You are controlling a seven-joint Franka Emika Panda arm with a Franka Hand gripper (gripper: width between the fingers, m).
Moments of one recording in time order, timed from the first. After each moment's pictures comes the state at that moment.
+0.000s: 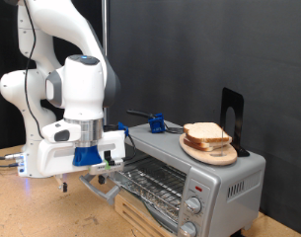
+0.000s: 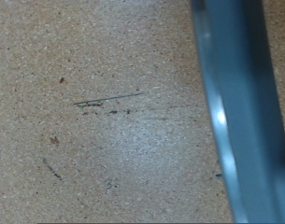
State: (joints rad) arm 0.06 0.04 -0.23 -2.40 -0.11 2.54 0.83
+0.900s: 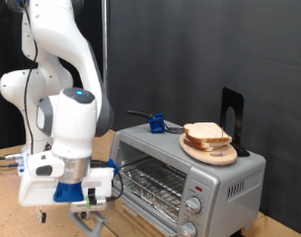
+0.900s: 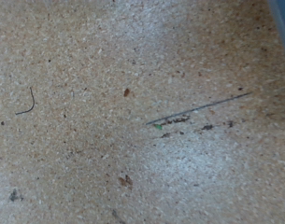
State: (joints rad) arm 0.05 0.26 -0.28 -2.32 -0.17 2.57 0.97
